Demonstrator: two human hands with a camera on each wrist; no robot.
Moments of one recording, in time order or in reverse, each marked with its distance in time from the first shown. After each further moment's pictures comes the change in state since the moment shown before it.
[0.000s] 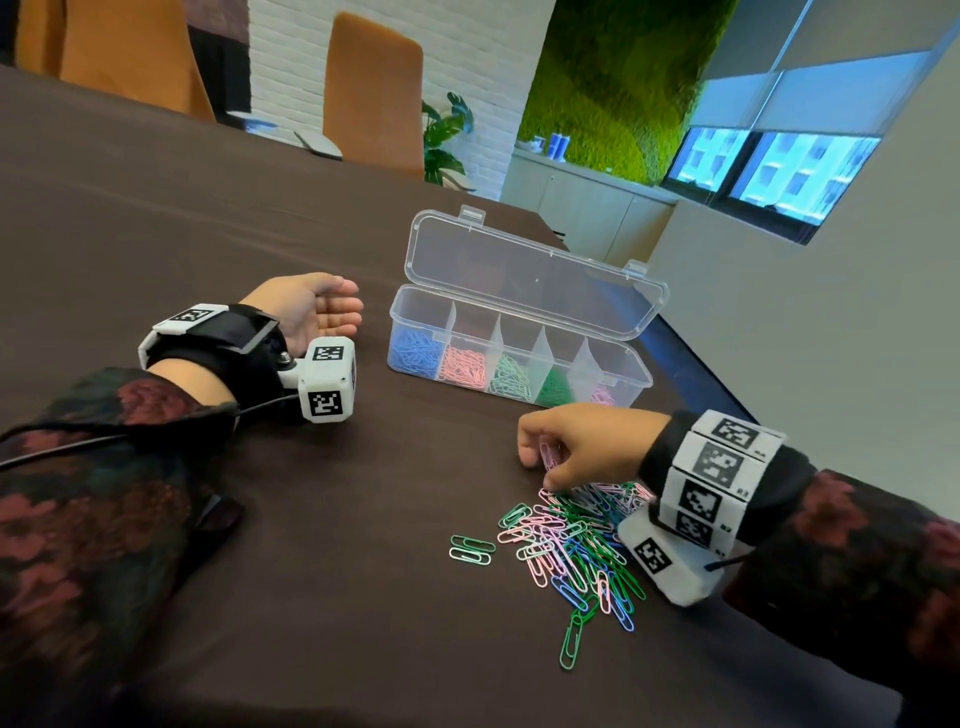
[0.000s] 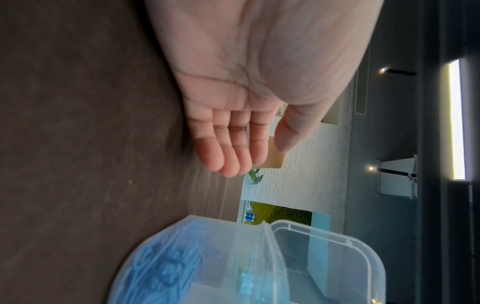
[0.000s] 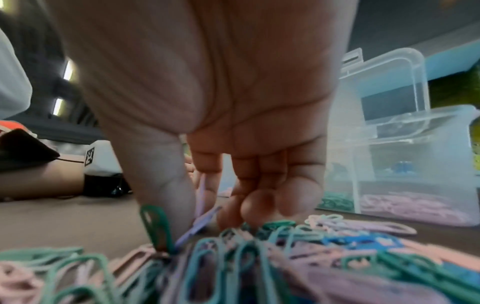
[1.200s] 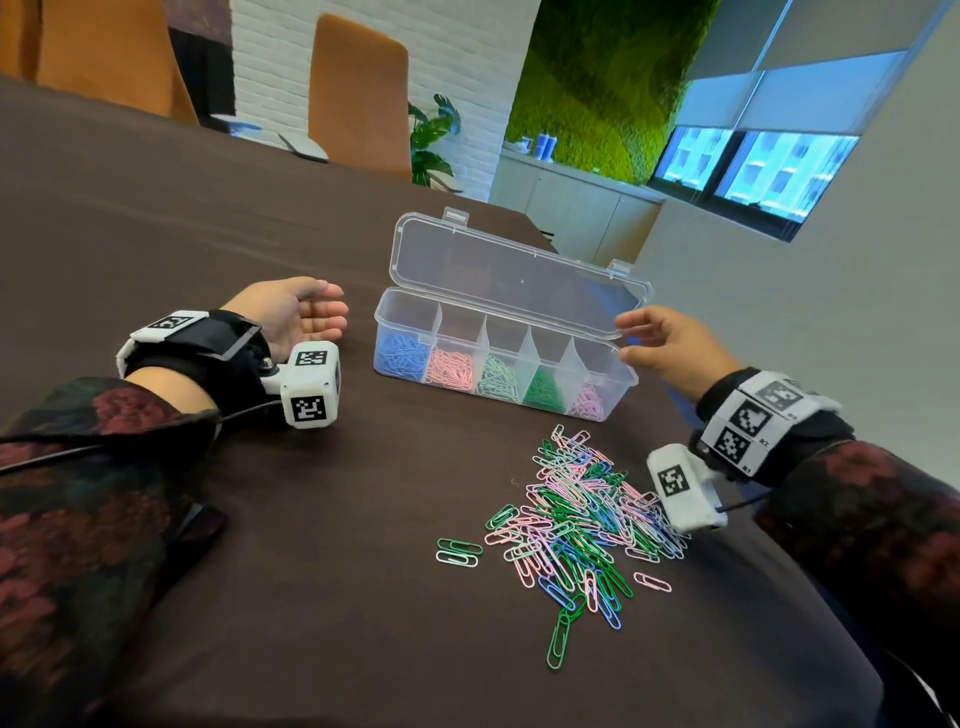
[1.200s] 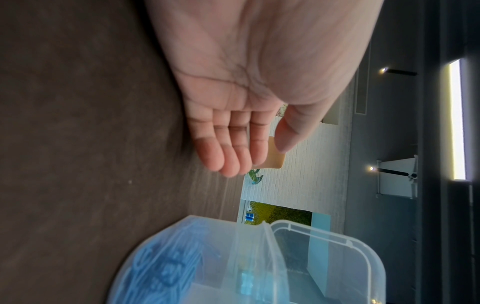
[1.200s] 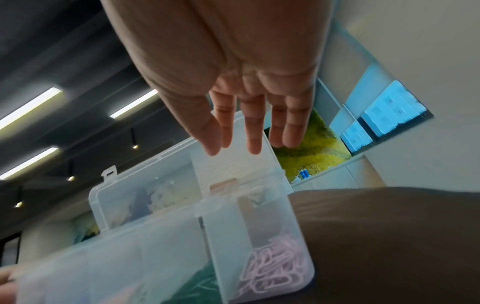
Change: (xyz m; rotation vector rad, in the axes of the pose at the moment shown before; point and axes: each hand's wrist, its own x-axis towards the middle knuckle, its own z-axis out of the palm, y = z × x) left_hand 0.006 -0.003 -0.004 -0.001 -0.016 0.000; right_hand -0.005 0.103 -0.035 0.609 0.813 0.231
